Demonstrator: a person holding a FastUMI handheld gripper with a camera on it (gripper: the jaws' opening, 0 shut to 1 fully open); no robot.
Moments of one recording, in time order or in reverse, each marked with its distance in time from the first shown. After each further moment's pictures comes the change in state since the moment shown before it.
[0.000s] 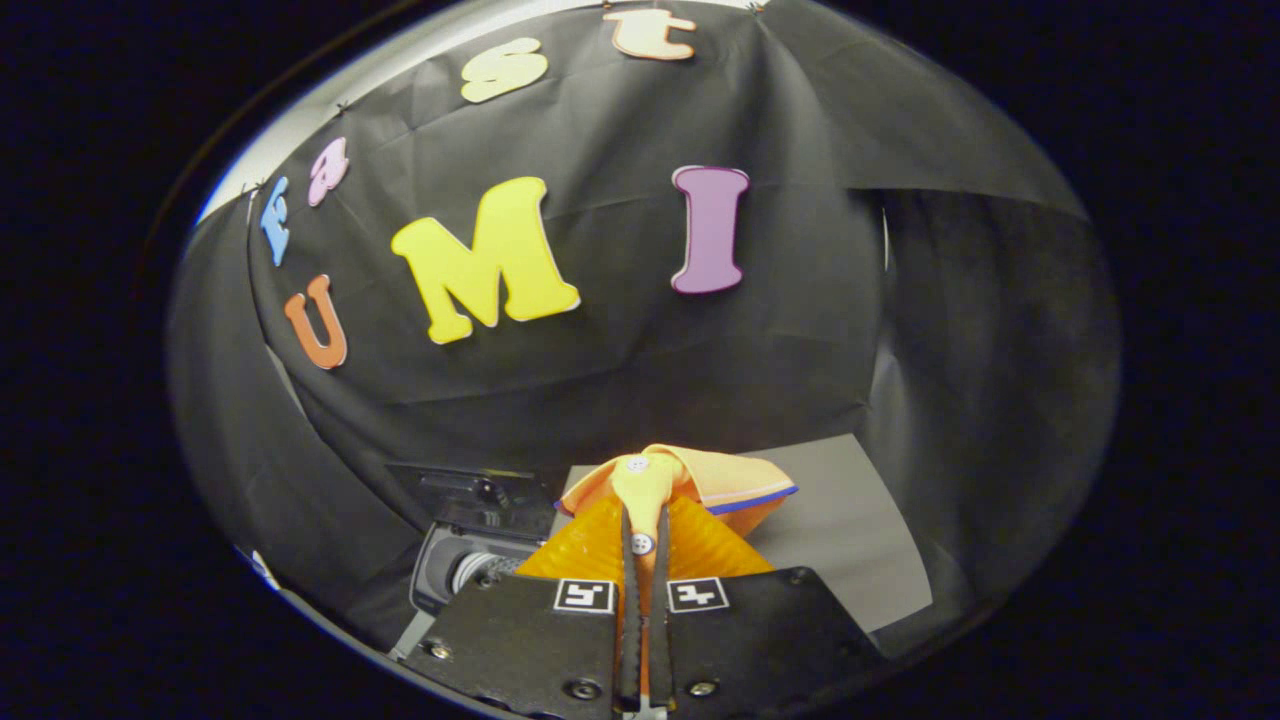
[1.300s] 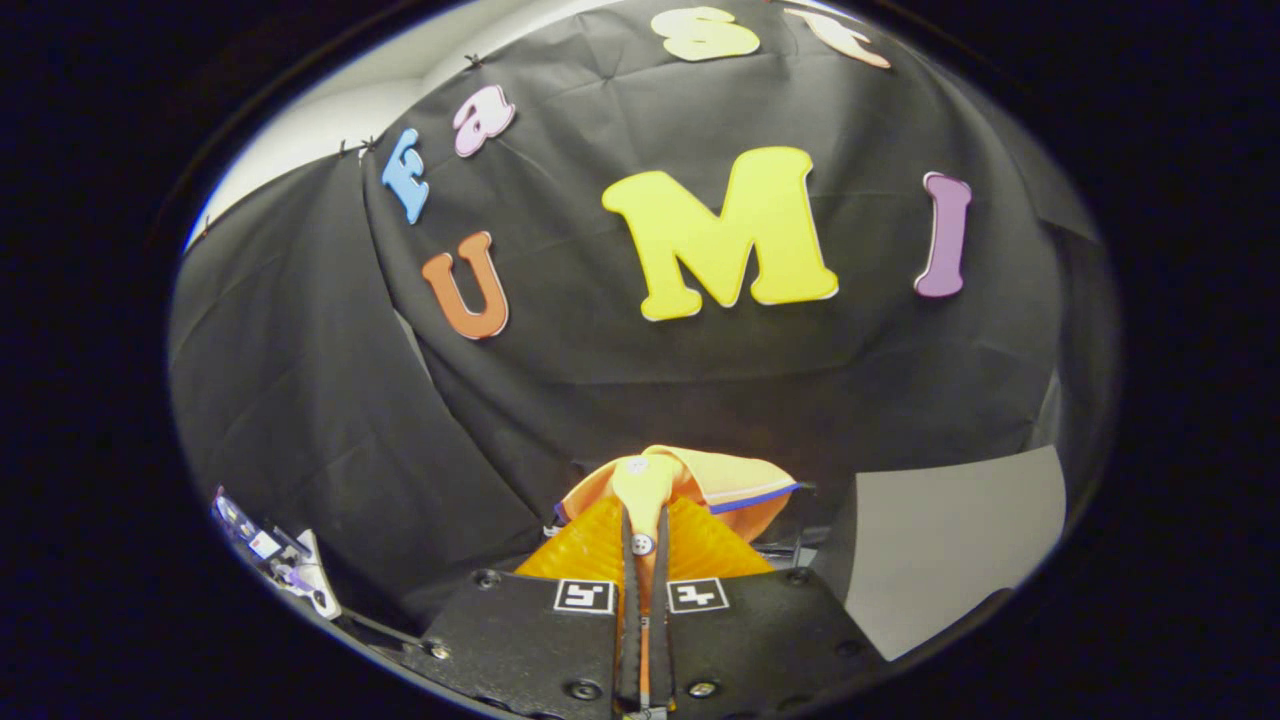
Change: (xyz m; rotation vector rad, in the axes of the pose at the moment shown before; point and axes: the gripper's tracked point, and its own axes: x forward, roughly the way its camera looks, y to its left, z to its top) arm 0.048 0.289 -0.054 -0.100 0.097 0.334
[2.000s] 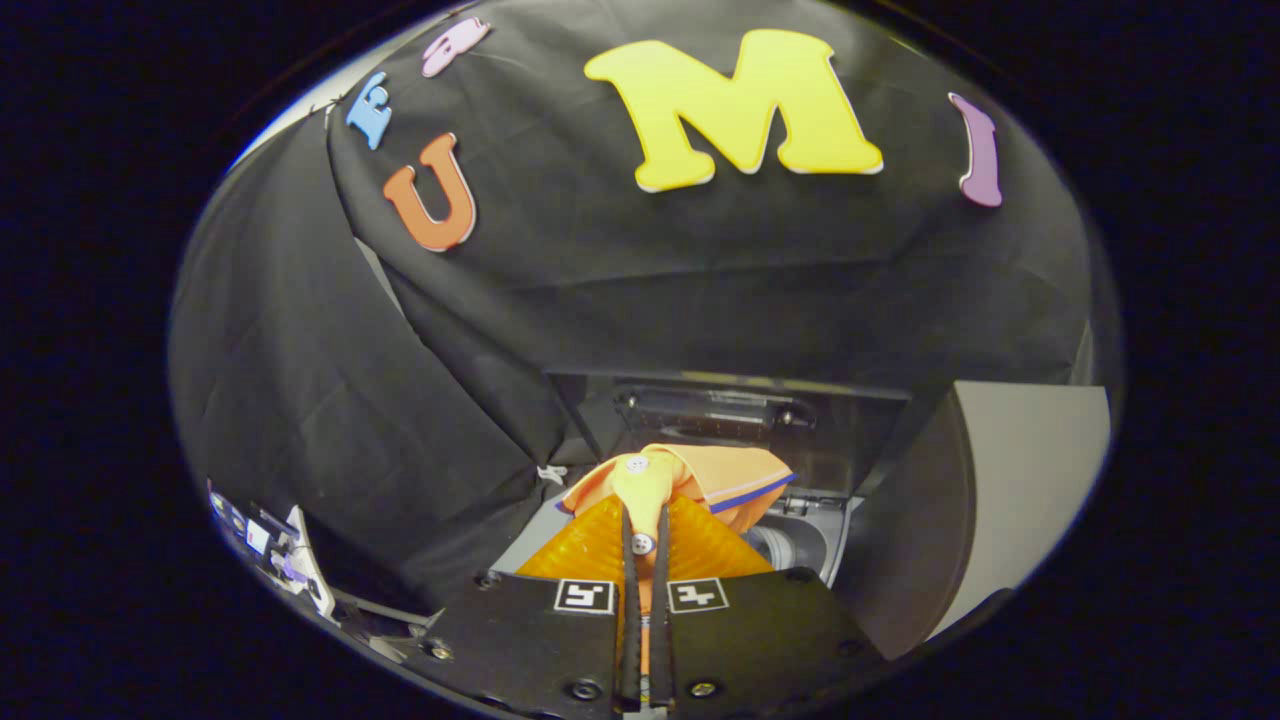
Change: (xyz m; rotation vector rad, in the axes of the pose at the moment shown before) arm 0.130 -0.009 -0.109 0.035 0.252 -0.039
